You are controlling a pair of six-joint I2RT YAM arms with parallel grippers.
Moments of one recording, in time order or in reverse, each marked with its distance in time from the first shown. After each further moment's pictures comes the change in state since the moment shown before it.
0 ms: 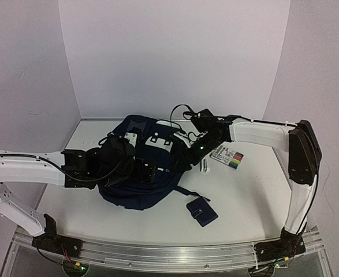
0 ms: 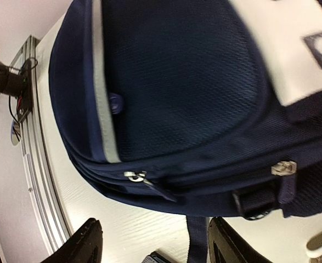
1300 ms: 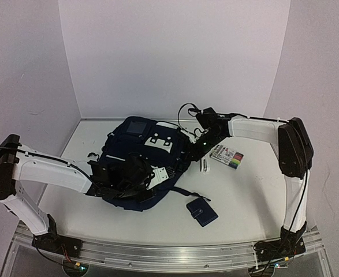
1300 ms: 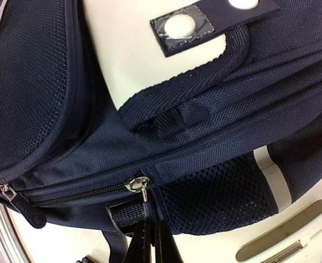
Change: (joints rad) left arm -0.007 0.216 -0.047 0.106 0.156 0.882; right arm -0.114 0.116 0.089 -0.002 0.141 -0.060
